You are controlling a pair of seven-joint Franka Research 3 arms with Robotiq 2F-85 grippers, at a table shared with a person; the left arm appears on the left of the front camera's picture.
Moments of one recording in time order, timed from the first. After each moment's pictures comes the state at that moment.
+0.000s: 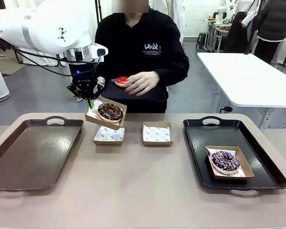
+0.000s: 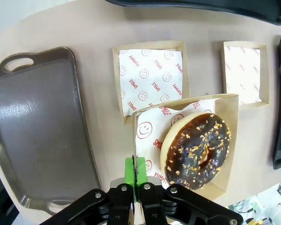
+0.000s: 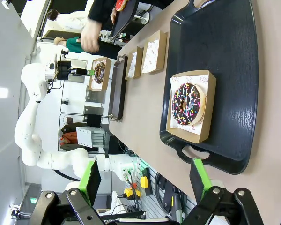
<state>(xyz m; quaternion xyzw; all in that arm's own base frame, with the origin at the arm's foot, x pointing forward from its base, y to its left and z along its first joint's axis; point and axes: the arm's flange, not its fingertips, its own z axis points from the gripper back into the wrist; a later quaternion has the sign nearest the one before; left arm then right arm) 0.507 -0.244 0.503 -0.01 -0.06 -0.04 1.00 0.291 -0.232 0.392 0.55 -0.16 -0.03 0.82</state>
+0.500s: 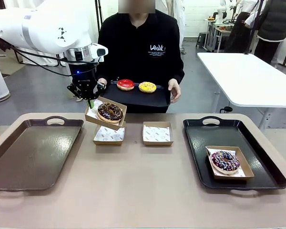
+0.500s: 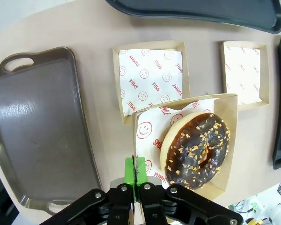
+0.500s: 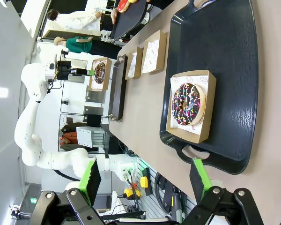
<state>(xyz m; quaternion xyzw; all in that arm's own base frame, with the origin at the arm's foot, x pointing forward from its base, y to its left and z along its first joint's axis) 0.507 -0.244 0.503 -0.01 -0.06 -0.04 1.00 0.291 -0.232 0.392 0.55 -0.16 -0.03 0.82</state>
